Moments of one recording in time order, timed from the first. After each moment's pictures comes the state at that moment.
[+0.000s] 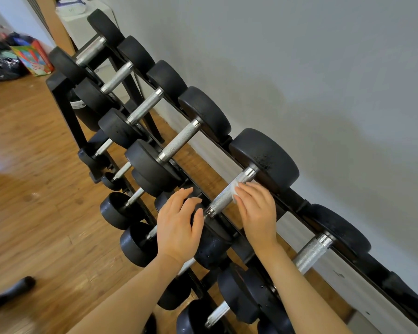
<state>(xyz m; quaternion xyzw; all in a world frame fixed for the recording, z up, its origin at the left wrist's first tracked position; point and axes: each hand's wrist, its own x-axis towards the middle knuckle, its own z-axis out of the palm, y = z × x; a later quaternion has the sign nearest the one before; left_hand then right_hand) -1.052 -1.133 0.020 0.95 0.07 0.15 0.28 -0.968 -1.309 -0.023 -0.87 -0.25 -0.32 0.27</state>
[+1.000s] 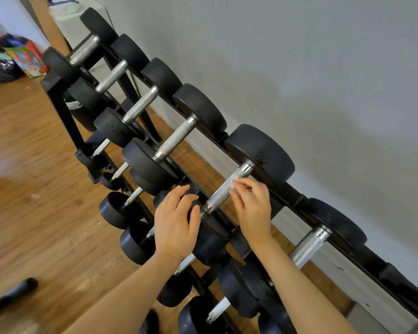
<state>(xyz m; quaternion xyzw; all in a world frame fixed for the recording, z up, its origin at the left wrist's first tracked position) -1.051 -1.132 0.020 0.95 0.07 0.14 0.28 -0.973 -1.303 -0.016 -0.87 -0.19 -0.28 0.37</state>
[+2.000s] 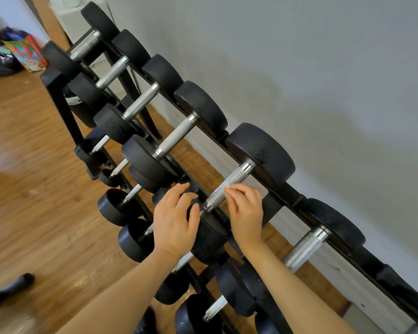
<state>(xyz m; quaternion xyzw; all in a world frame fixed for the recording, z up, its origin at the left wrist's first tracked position) -1.051 -1.131 0.019 0.95 0.07 0.15 0.26 -0.986 -1.289 -0.023 -0.86 -0.17 -0.26 0.41</state>
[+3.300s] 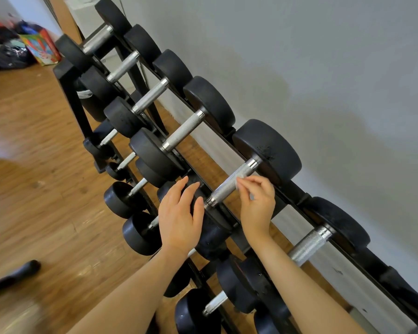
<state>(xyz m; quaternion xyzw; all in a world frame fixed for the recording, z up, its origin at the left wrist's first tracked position) -1.059 -1.145 0.020 0.92 0.16 0.15 0.31 -0.985 -1.292 -0.005 -0.82 -0.08 -0.19 0.53</state>
